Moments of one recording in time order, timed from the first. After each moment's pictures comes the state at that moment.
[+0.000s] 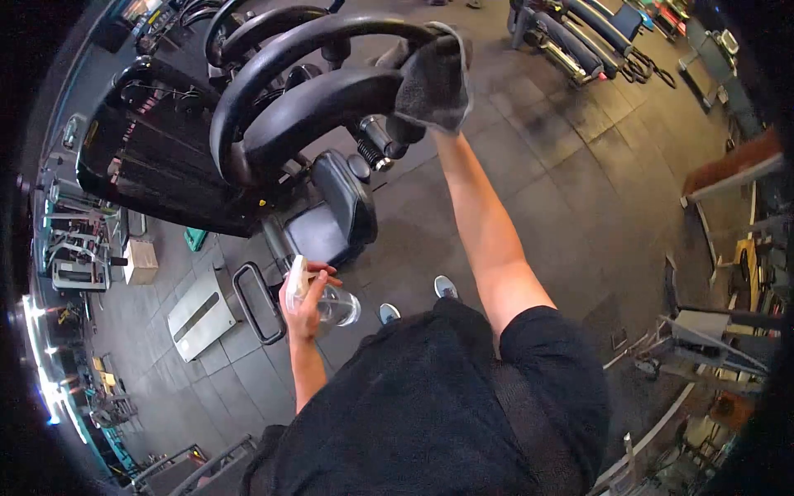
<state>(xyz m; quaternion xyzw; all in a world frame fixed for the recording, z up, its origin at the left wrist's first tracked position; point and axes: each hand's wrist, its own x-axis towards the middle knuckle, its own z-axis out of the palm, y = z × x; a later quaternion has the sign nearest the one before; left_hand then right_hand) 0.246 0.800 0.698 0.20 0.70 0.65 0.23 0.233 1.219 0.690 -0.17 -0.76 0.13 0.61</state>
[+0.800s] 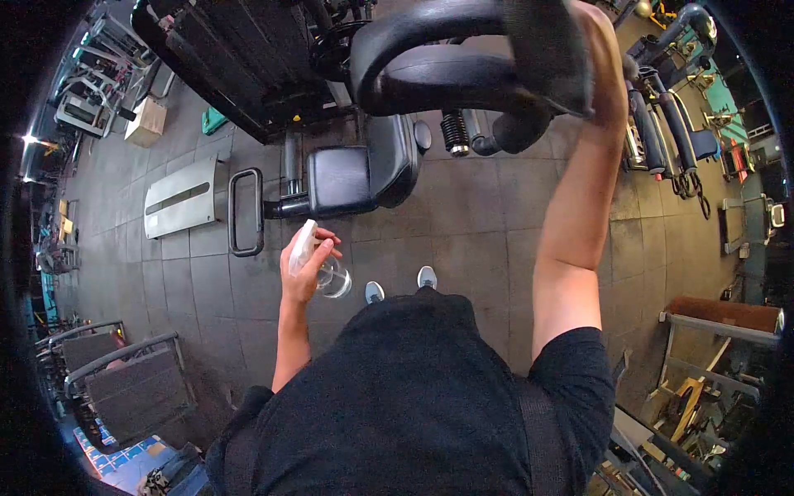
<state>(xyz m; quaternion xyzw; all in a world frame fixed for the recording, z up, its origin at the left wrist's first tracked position) 0.250 0.736 0.665 0.11 0.70 0.68 0.17 0.225 1.178 0.900 0.06 -0.89 0.34 0.29</state>
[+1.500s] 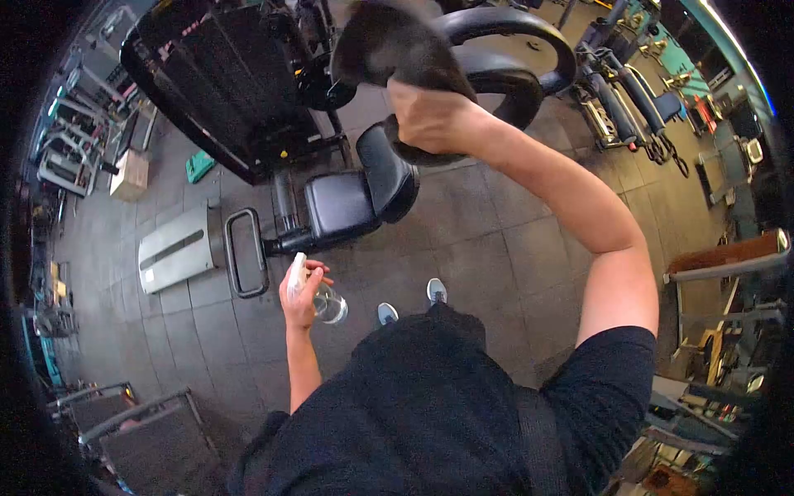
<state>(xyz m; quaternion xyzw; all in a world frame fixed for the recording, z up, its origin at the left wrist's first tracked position) 0.243 0.638 0.629 0.09 0.69 0.70 0.15 0.196 1.006 0.826 0.27 -0.82 -0.51 0.00</state>
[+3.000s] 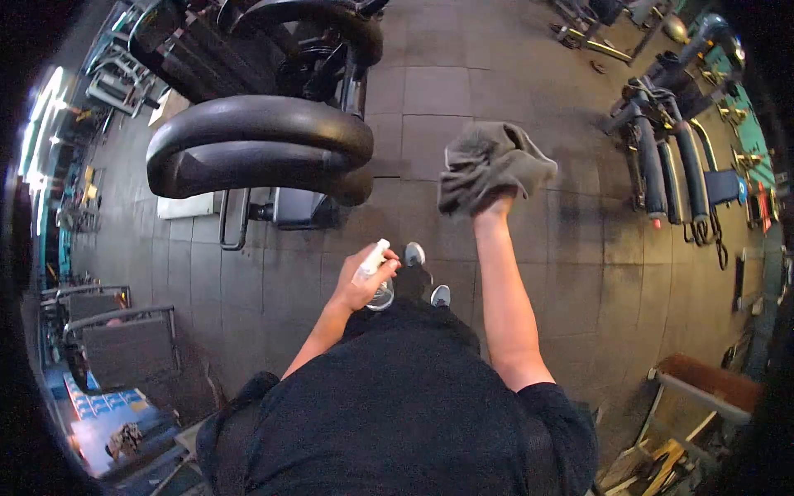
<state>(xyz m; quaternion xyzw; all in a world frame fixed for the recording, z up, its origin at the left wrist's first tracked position) 0.342 1.078 0.631 0.16 0.78 0.56 0.24 0.287 1.377 0.588 0.11 0.16 -0.96 -0.22</state>
